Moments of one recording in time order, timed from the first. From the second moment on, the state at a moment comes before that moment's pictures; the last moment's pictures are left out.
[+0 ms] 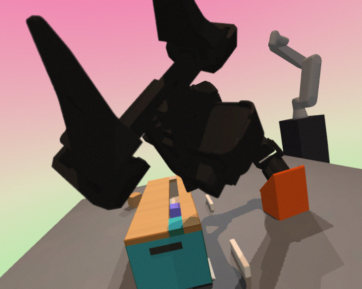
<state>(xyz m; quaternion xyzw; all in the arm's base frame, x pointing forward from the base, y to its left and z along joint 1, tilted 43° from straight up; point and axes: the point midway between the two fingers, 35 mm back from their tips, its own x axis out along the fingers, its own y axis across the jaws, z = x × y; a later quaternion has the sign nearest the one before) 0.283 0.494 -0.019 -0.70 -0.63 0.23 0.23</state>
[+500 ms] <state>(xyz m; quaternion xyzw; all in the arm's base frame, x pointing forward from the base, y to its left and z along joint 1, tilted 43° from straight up) 0.345 0.467 -0.008 -0.63 -0.34 0.49 0.50</state>
